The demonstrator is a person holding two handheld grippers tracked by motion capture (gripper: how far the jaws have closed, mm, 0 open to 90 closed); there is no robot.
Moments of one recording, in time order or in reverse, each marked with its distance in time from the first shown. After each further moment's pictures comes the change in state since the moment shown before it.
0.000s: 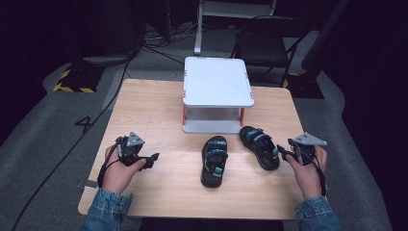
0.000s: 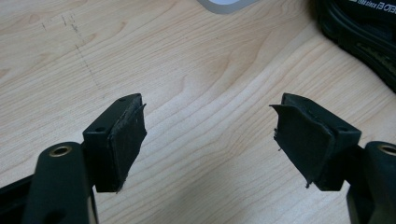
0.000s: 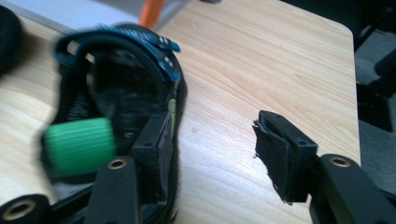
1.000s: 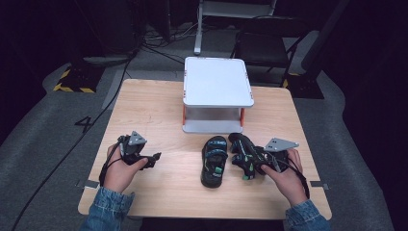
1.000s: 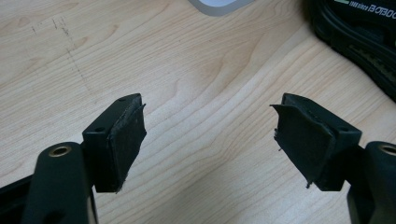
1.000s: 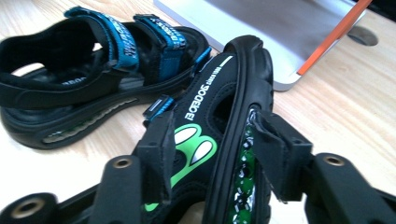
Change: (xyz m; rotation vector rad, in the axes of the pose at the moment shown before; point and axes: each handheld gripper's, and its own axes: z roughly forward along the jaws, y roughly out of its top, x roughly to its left) left arm -0.002 0.004 0.002 0.008 -0.013 0.011; right arm 0.081 0.030 0.000 -0.006 0.335 -0.197
